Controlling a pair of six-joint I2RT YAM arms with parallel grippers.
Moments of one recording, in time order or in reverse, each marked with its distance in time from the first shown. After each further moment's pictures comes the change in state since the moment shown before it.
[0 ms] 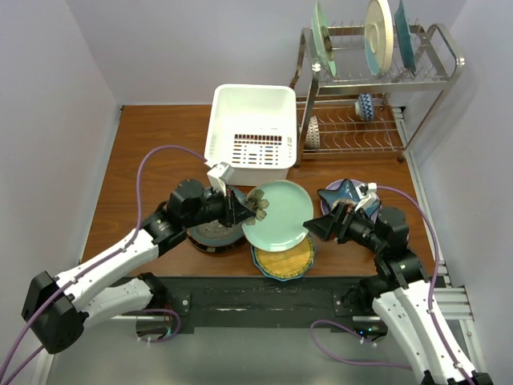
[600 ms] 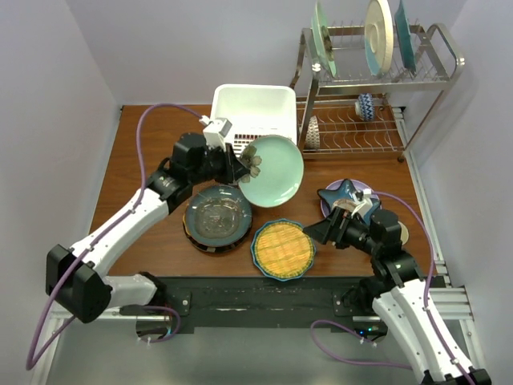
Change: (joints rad) left arm 0.163 0.275 0.411 -0.207 -0.063 0.104; right arm 0.000 0.003 -0.069 -0.050 0.034 0.013
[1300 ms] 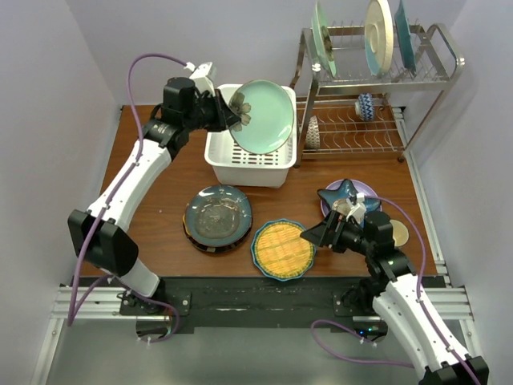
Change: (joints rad) left arm 0.193 0.332 0.541 -0.164 0.056 0.014; right arm 0.000 0.066 -0.095 0.076 -0.026 0.026
